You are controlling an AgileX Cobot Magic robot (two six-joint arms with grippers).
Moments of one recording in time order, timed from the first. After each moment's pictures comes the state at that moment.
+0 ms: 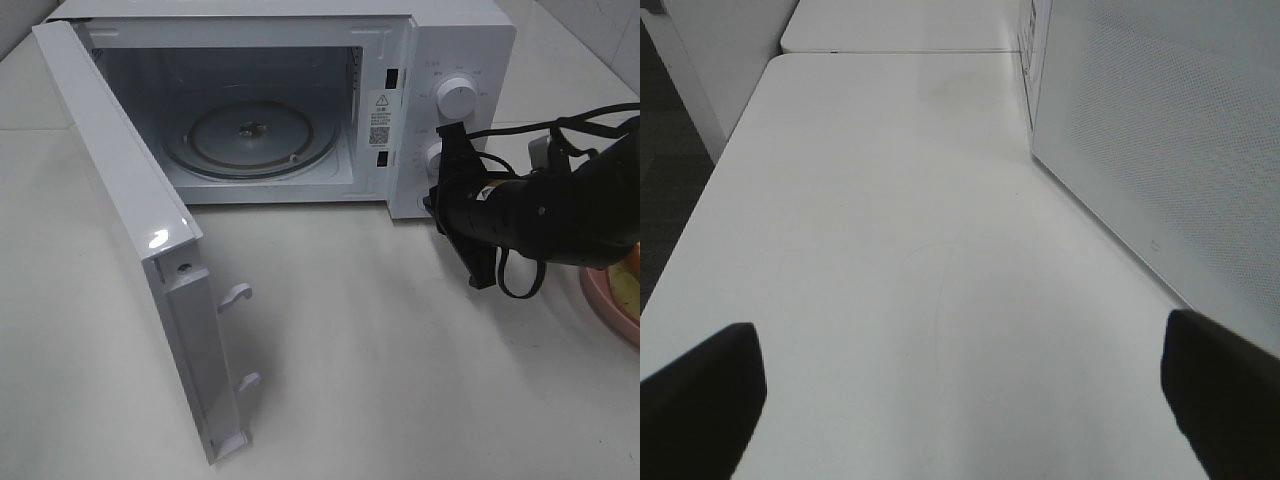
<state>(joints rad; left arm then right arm) 0.00 0.00 -0.50 -0.02 1.04 0.01 0.41 1.92 -0.74 0.43 -0.57 1.15</state>
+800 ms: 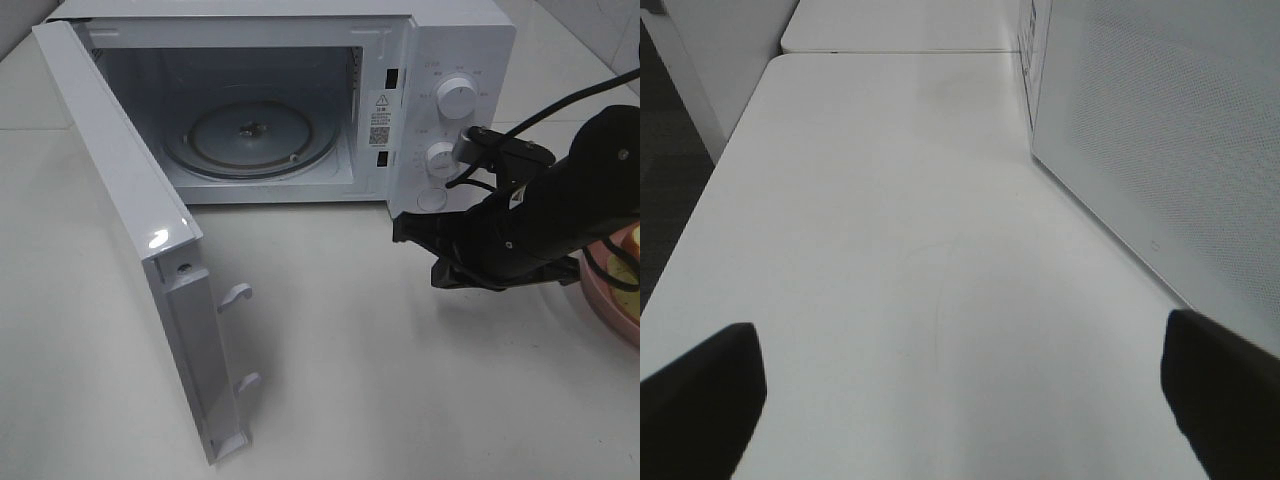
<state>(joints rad) 0.00 0.00 -0.50 -0.02 1.04 0.01 0.41 1.65 -0.72 0.24 0.17 0.27</state>
